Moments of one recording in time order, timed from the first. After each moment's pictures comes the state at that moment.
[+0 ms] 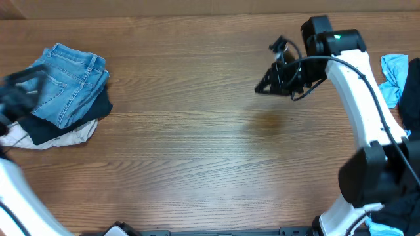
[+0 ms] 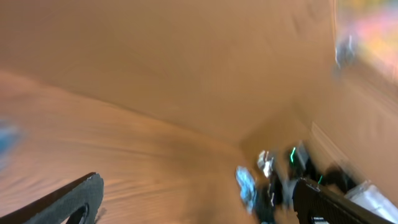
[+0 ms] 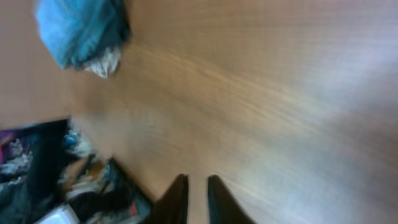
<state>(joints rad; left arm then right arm) 0.74 1.27 1.30 -0.51 1.32 -0.34 0.12 1.83 1.77 -1.26 -0.74 0.00</state>
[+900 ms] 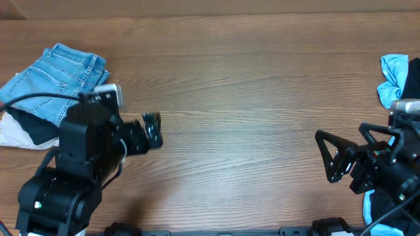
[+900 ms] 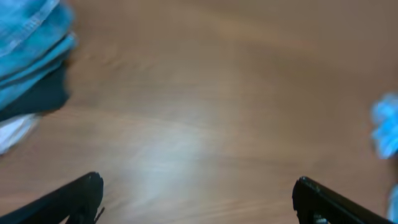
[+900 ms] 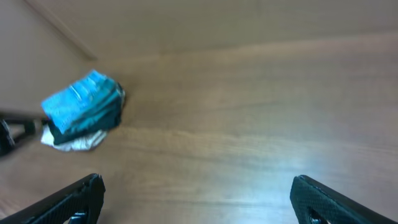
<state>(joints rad) -0.28 0.96 1.36 -1.09 -0.02 -0.49 0.12 0.92 1.79 -1.45 -0.29 0.20</state>
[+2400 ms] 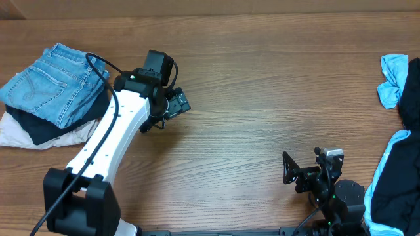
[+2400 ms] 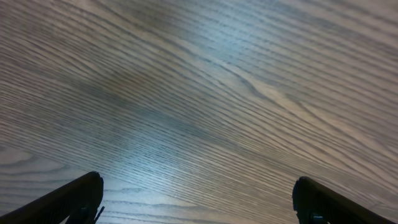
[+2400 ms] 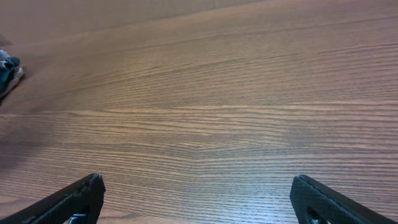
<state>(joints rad) -0.28 1.69 1.36 -1.04 0.00 -0.76 0.12 0.01 0.17 -0.54 -0.15 0.18</state>
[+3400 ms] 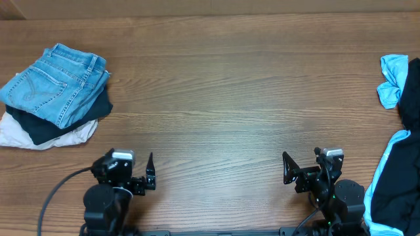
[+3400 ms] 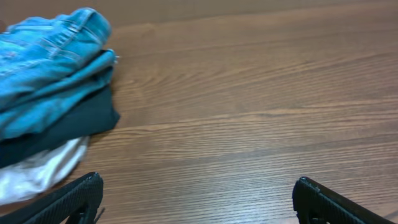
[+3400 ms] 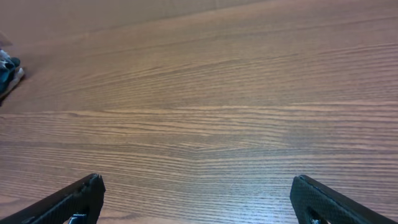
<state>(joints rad) -0.07 0.11 0.30 -0.58 0.02 0.04 0.12 0.01 0.17 -0.54 -0.15 0.18</state>
